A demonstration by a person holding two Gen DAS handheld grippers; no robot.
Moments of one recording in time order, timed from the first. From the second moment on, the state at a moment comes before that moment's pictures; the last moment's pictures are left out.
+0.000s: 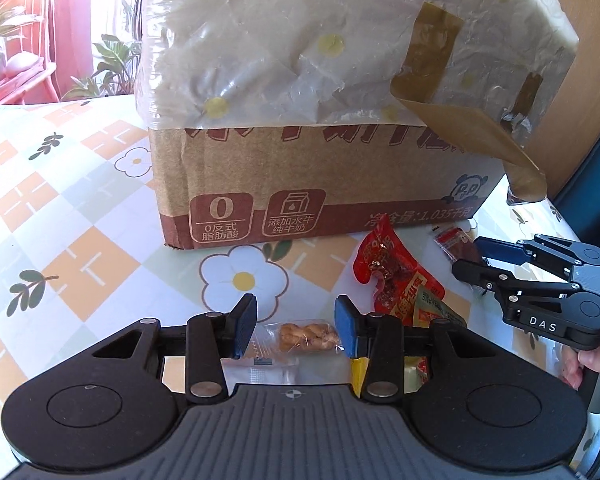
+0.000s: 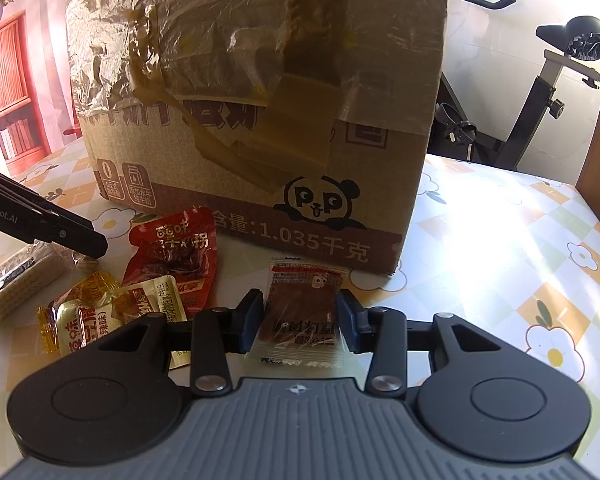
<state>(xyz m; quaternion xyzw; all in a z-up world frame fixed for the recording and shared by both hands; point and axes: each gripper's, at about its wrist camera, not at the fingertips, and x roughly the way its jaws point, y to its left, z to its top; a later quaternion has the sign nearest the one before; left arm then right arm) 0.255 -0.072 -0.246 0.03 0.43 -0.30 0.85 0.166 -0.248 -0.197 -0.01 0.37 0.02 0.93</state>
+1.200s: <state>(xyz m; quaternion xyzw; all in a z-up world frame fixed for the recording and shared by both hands) 0.244 -0.086 -0.248 0.15 0.39 -0.31 0.86 0.166 -0.247 -0.198 -0.01 0.37 0.02 0.93</state>
